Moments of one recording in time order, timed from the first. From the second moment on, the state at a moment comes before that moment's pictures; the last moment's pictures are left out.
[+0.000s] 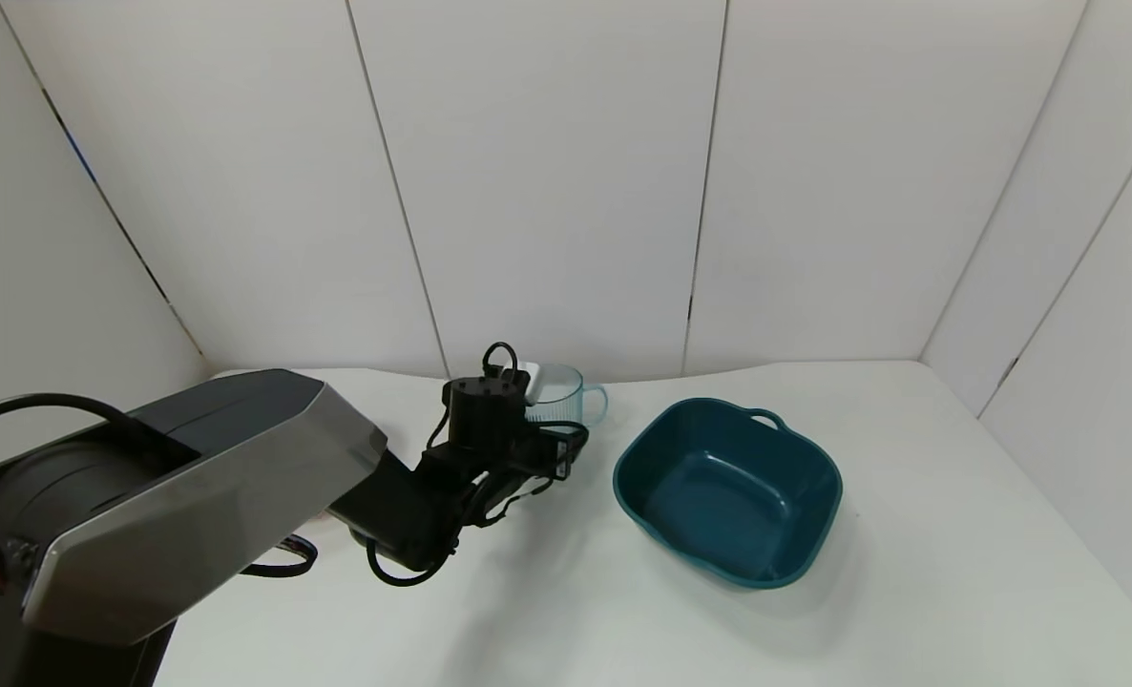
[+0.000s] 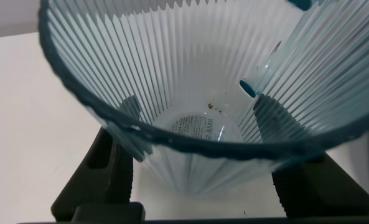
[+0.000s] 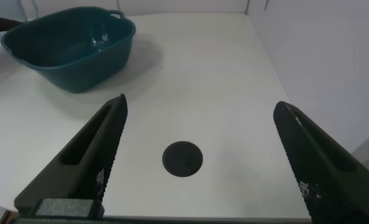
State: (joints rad) left arm -0.45 2.34 -1.15 -0.87 0.08 -0.07; right arm 0.00 0.00 0.00 0.02 -0.01 0.02
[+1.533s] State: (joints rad) left arm -0.46 2.30 -1.10 -0.82 0.09 -0.06; right arm 0.00 0.00 0.00 0.02 -0.01 0.02
